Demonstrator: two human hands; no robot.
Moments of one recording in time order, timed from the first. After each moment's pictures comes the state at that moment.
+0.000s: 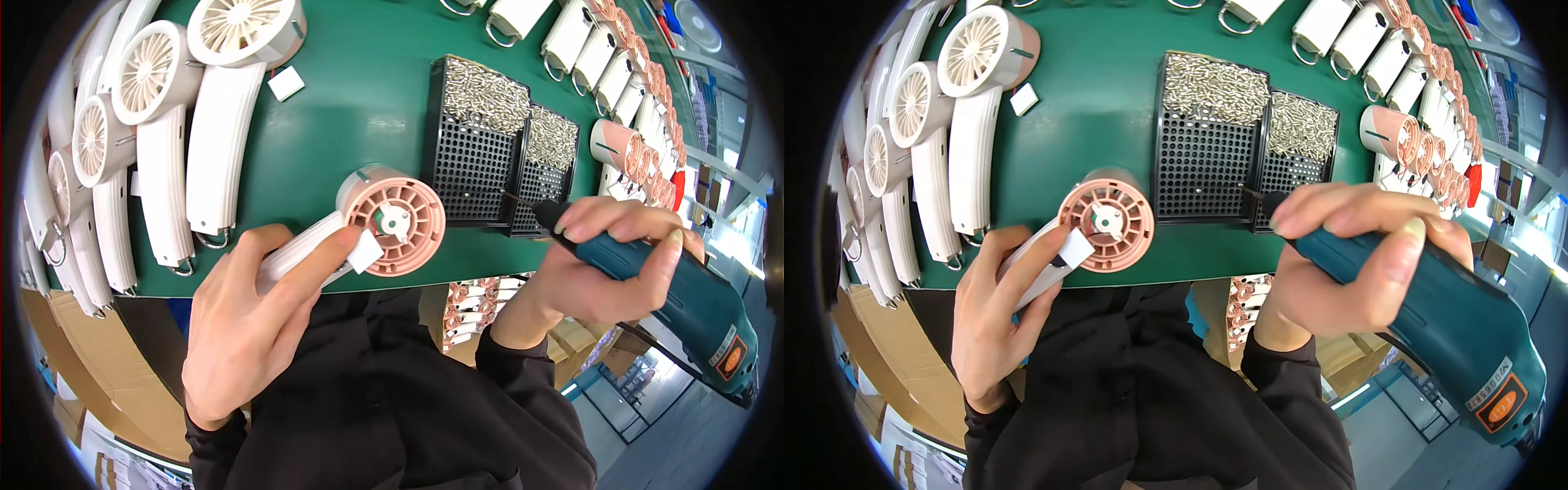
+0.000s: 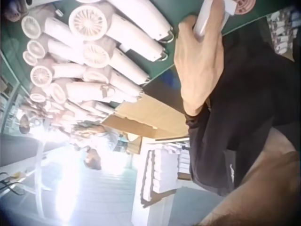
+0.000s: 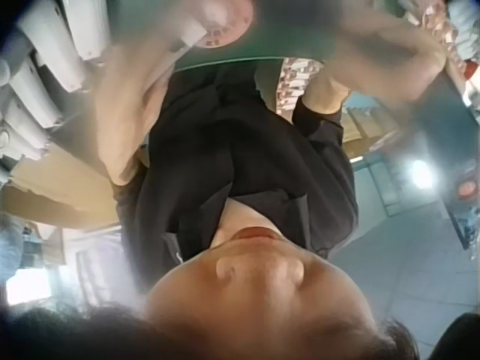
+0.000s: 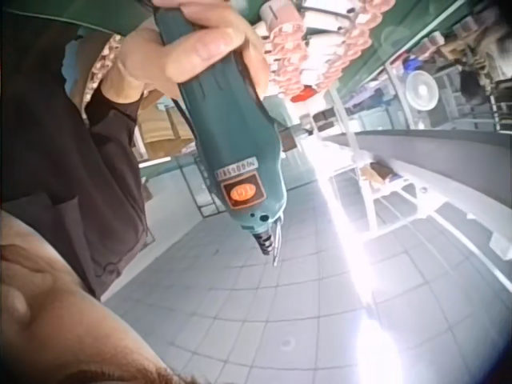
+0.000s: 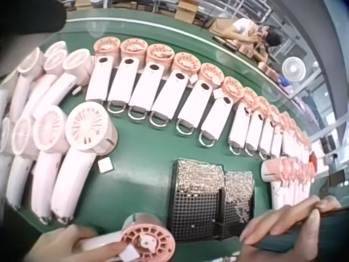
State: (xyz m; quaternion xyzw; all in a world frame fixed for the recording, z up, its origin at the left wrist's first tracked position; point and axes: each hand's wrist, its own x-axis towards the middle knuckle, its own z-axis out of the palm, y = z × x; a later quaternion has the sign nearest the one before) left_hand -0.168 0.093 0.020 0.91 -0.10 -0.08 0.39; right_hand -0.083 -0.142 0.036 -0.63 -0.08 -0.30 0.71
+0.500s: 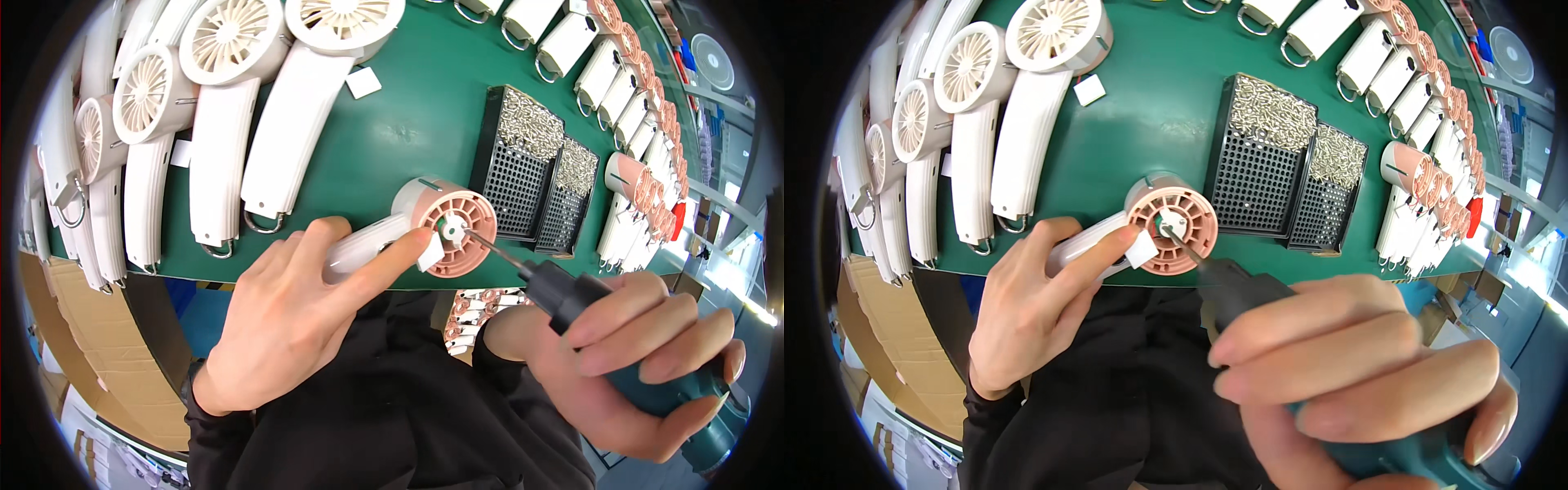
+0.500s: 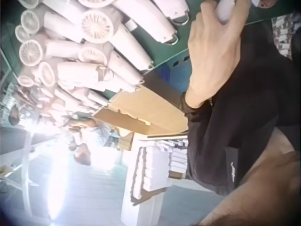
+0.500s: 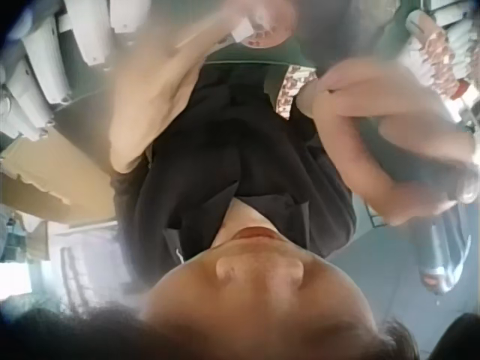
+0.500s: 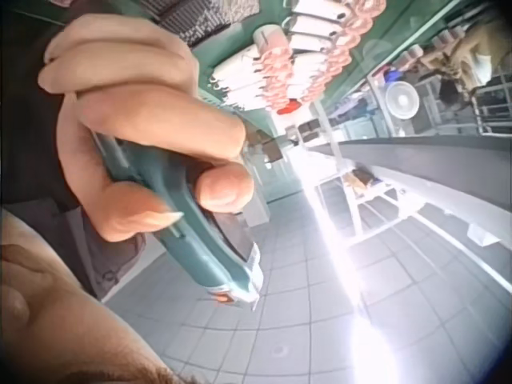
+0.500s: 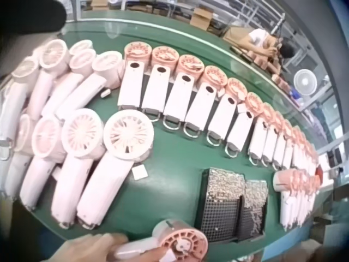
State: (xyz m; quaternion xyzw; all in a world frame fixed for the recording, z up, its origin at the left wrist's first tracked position) left_hand -0.170 0.101 0.020 0.92 -0.13 -0.10 0.36; right_hand -0.097 -0.082 0.083 -0.57 -0.29 -0.17 0.75
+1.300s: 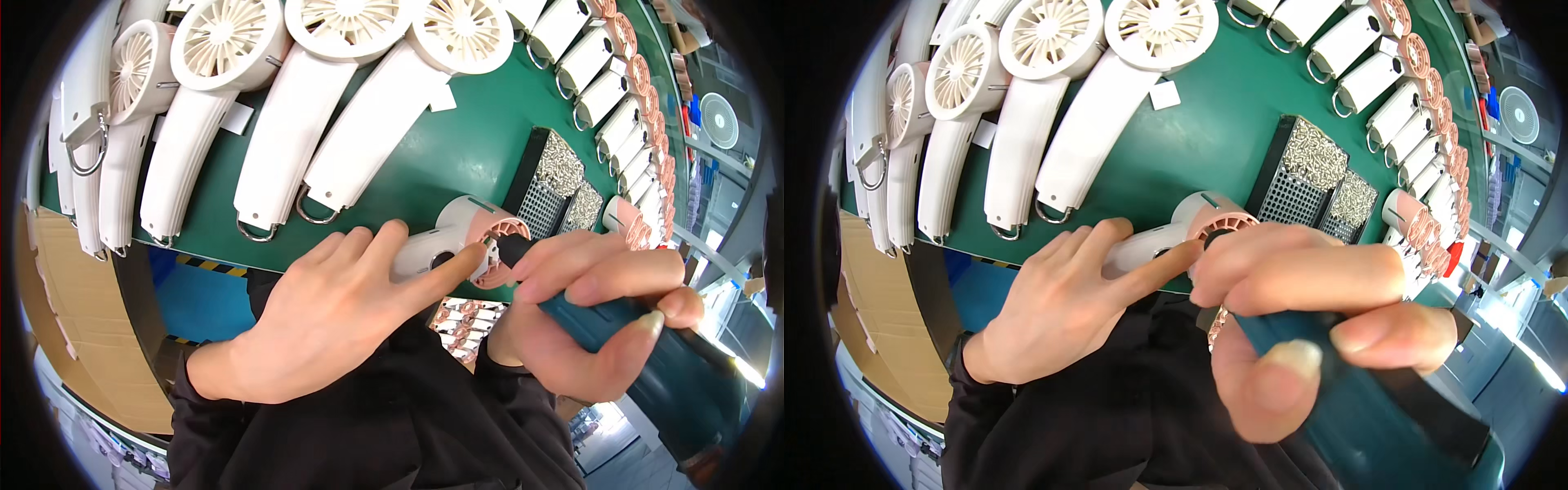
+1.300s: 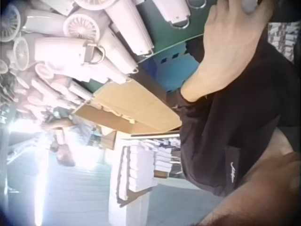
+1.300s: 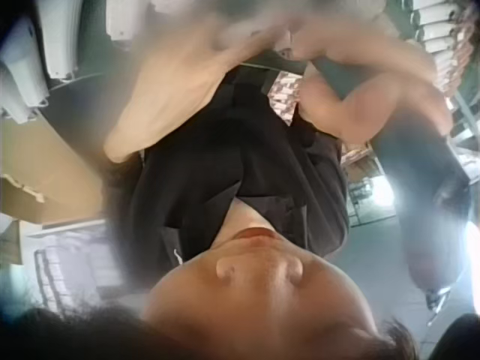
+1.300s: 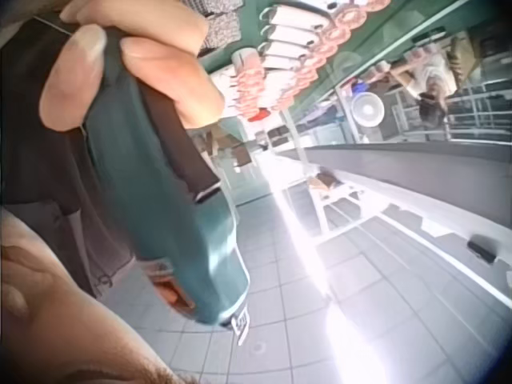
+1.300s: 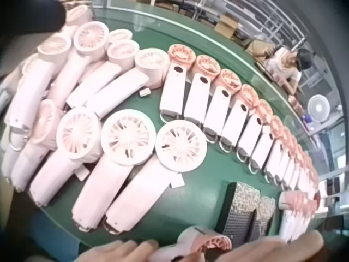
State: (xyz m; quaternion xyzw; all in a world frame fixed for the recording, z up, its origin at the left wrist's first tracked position) left_hand -0.172 0.105 0.016 0.92 -0.14 -0.07 0.35; right_hand -0.088 -0.043 0.048 -0.65 -0.34 -0.09 0.67
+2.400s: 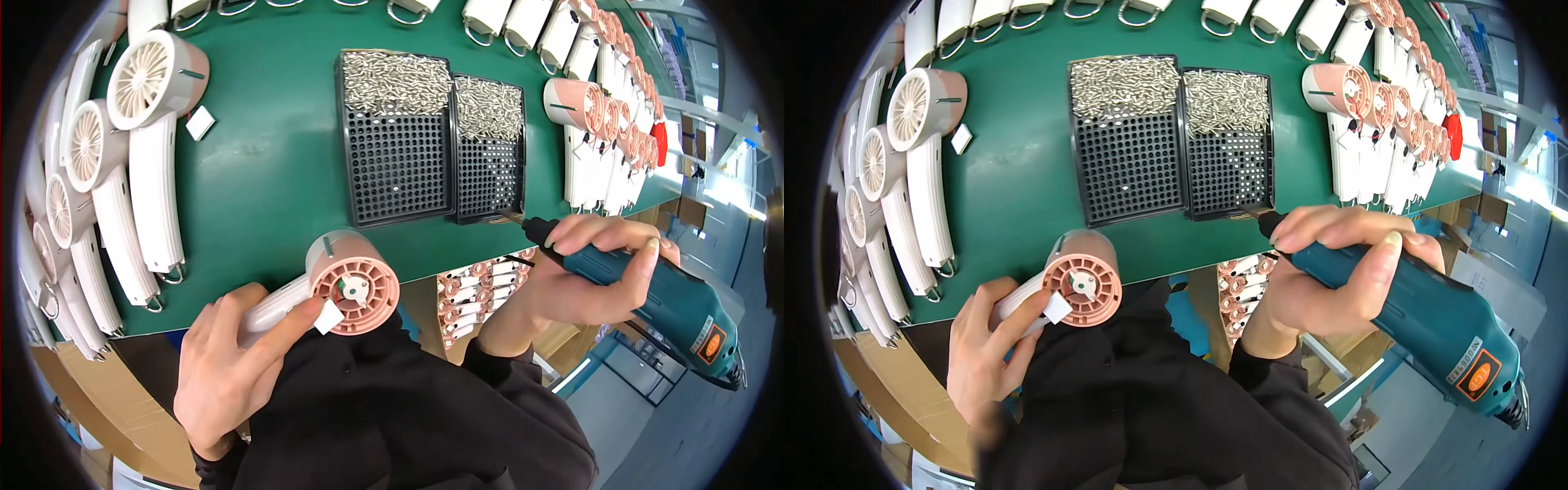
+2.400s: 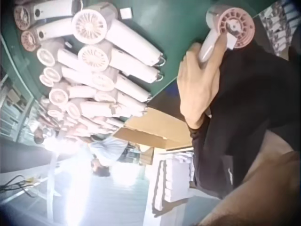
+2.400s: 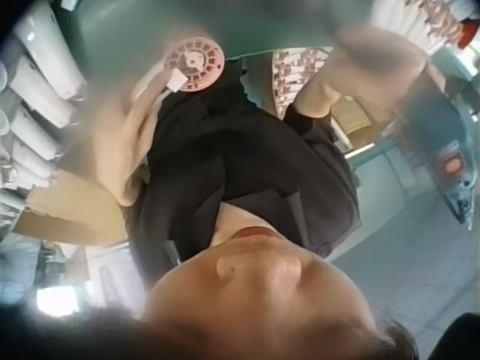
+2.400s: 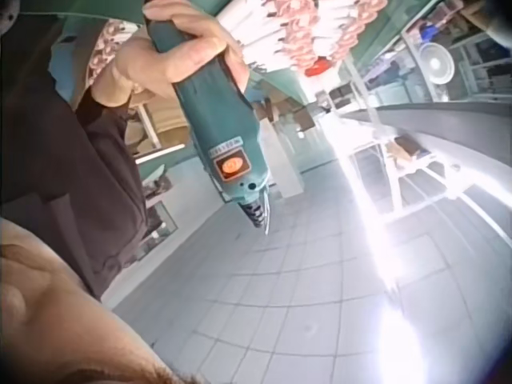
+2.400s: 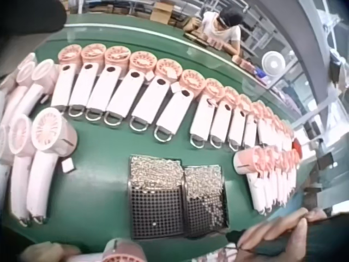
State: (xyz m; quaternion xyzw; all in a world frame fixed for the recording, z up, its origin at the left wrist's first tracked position) left_hand -0.180 0.079 0.025 0.91 -0.18 -0.13 0.34; right_hand -0.111 -0.197 0.036 -0.63 -0.03 -0.39 0.67
